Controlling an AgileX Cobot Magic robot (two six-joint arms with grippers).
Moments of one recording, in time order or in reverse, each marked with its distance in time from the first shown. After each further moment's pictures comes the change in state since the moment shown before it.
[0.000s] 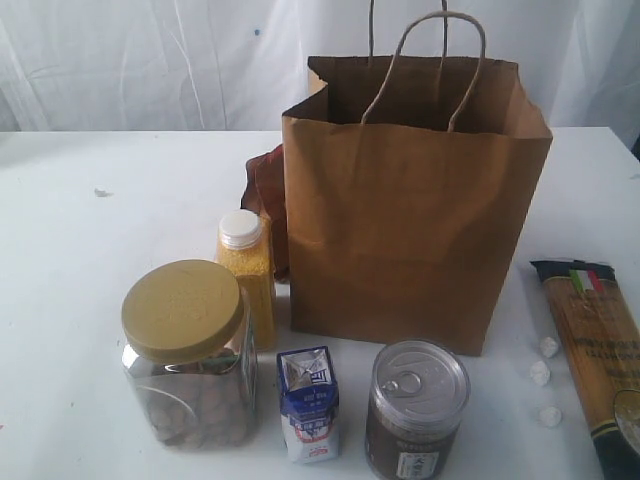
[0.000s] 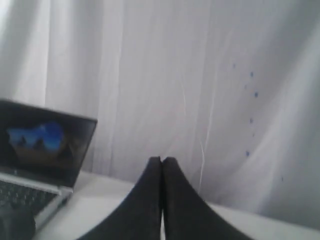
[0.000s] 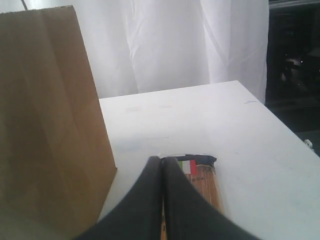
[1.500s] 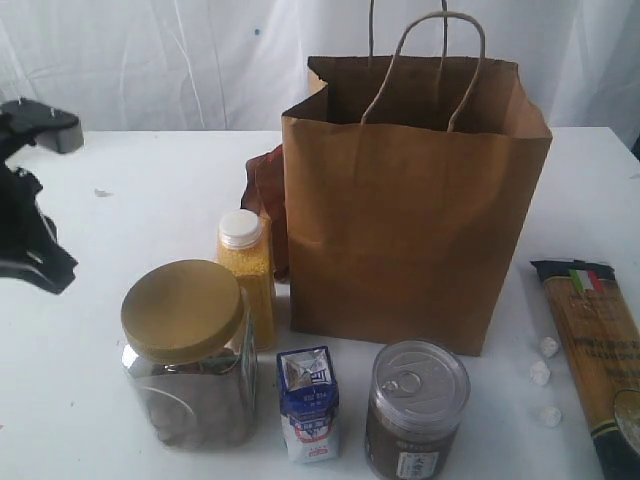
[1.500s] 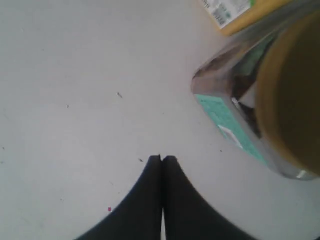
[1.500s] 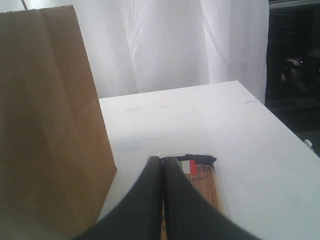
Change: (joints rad) left arm -0.272 1.360 -1.090 0.162 1.327 0.322; right arm 0.000 0.000 0.000 0.000 0.000 0.000
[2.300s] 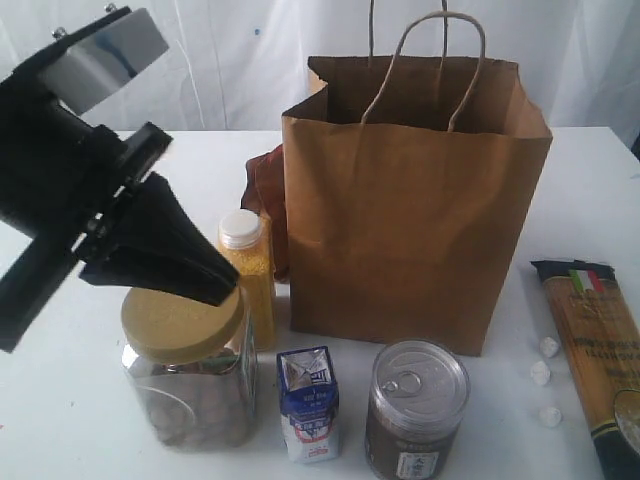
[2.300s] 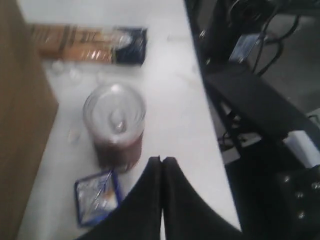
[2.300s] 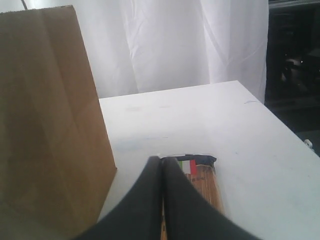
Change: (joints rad) left arm -0.151 -0.049 -0.001 -0.768 0.234 1.081; right arm 0.000 0.000 0.000 0.000 0.000 0.000
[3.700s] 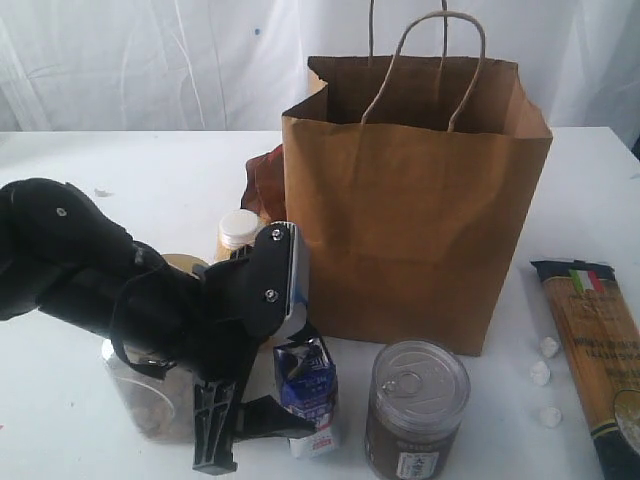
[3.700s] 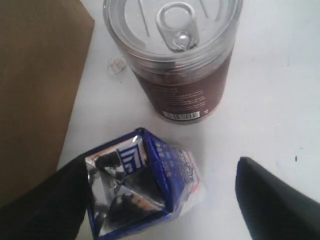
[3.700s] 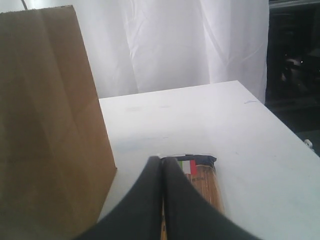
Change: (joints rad) left arm -0.323 0.204 0.266 -0.058 -0.777 0.242; right arm 0.000 0.000 0.000 0.000 0.000 0.000
